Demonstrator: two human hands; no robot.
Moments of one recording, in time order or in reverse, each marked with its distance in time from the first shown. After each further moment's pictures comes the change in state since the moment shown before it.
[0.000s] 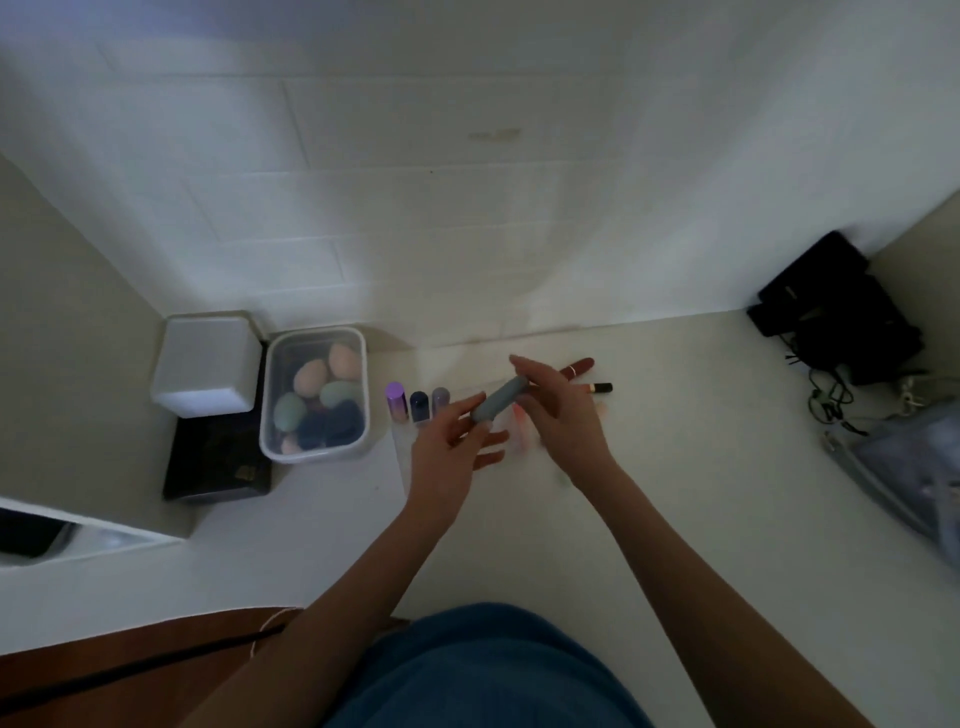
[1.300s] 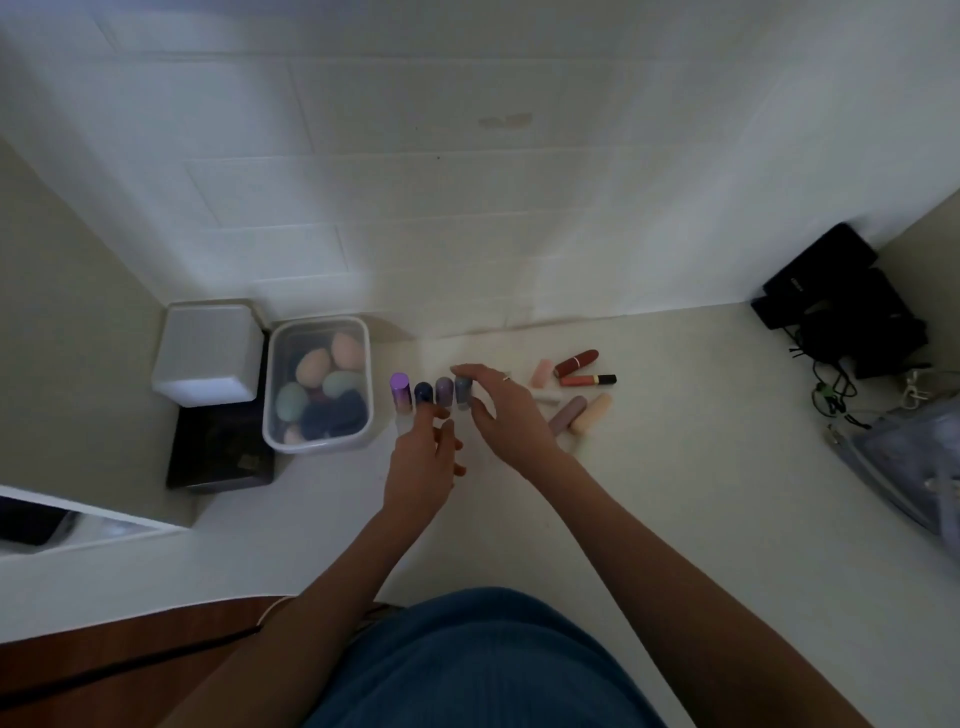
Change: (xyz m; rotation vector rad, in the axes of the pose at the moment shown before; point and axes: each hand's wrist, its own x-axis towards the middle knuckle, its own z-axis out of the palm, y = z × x) left_hand 0.007 -0.016 -0.028 0.564 0.125 -0.066; right_hand 0.011 -0.002 0.056 -0.294 -0.129 -0.147
